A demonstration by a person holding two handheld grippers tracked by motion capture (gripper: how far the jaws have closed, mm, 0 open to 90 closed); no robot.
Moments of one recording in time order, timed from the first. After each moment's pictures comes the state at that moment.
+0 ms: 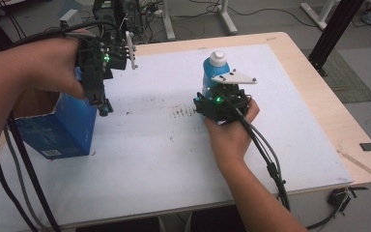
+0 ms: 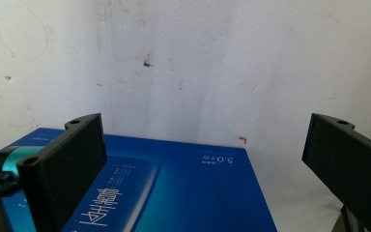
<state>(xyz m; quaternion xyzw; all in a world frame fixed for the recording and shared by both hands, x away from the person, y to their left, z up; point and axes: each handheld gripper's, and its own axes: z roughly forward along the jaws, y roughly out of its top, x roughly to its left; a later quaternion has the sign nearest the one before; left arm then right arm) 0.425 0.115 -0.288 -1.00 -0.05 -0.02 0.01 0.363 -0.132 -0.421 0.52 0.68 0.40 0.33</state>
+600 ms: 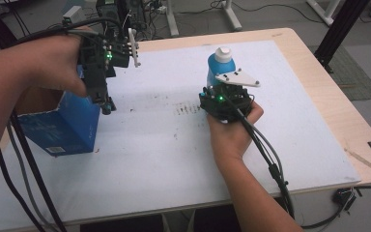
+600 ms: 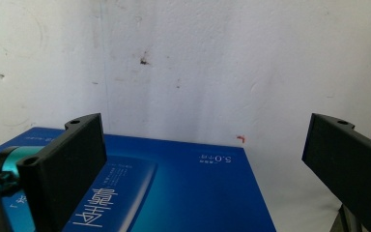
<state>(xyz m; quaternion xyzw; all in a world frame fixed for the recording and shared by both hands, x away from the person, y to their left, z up) 0.425 0.118 -0.291 -1.00 -0.06 -0.01 0.01 0.361 -0.125 -0.426 0.54 0.65 0.40 0.36</state>
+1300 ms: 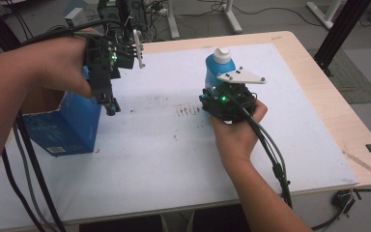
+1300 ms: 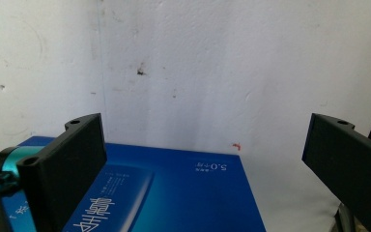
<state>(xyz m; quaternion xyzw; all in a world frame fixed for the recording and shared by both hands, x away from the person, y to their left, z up) 0.422 0.110 -0.288 -1.00 -0.05 -0.01 0.00 0.354 -0.133 -0.409 0.50 0.68 0.42 0.34</state>
